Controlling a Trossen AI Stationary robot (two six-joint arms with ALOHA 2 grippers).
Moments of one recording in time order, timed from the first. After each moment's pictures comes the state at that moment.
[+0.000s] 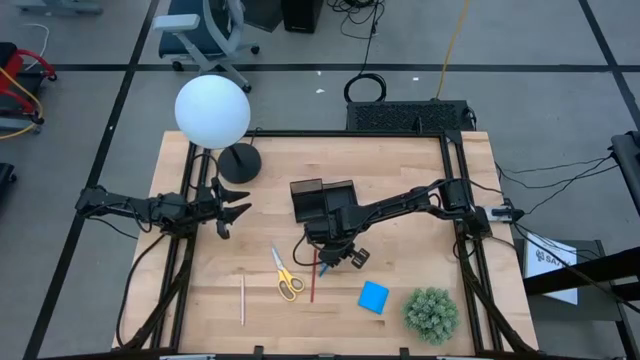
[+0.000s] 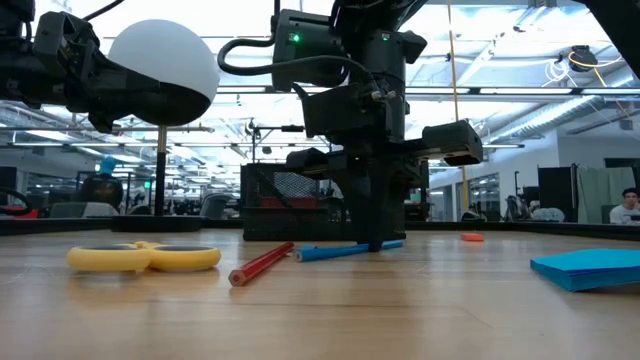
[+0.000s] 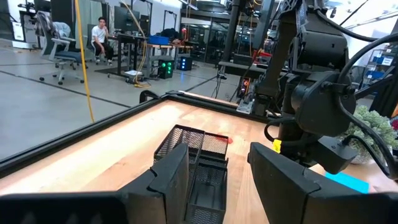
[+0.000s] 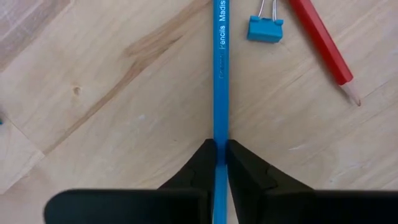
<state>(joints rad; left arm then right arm) -0.18 0.09 0.01 0.10 -0.45 -0.16 0.11 2.16 1.56 -0.90 -0.13 -0.78</state>
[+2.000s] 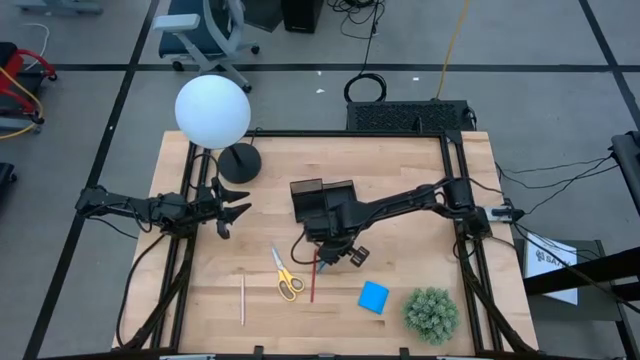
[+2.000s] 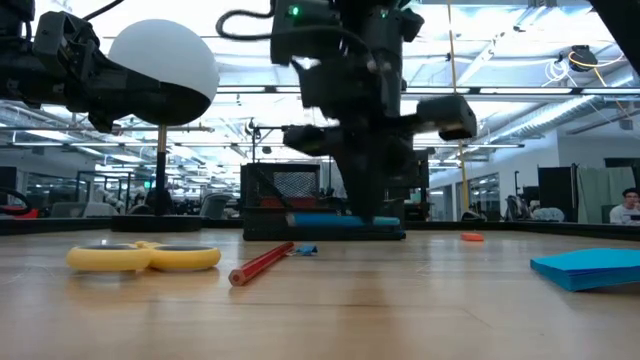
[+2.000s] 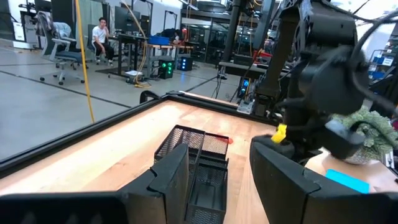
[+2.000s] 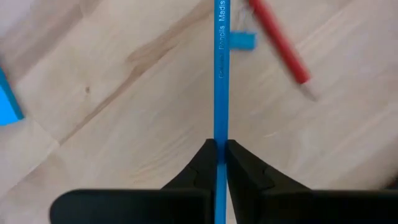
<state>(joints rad) -0.18 0.09 0.01 0.10 -0.45 -0.16 0.11 2.11 1.62 -0.93 -0.13 -0.76</state>
